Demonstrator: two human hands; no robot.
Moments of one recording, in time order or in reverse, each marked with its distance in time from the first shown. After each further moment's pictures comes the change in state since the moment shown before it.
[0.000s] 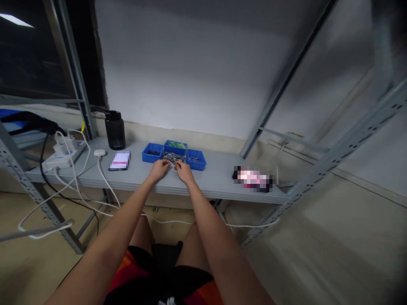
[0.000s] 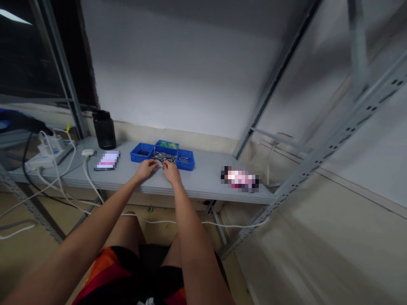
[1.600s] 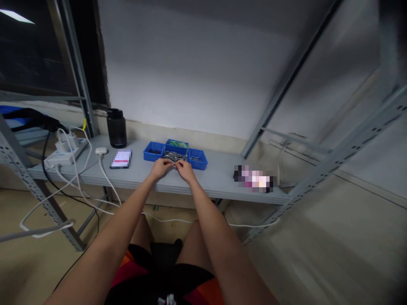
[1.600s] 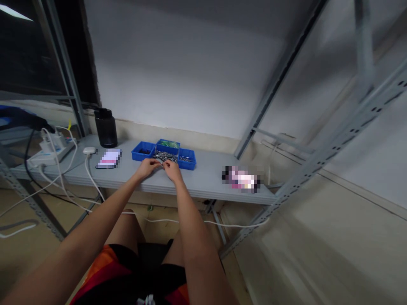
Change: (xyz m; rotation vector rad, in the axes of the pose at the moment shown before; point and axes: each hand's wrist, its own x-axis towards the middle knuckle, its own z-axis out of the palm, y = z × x) left_hand 0.000 -0.004 -0.002 -0.137 -0.045 0.054; right_hand 0.001 0.001 0.000 0.138 -0.005 -0.007
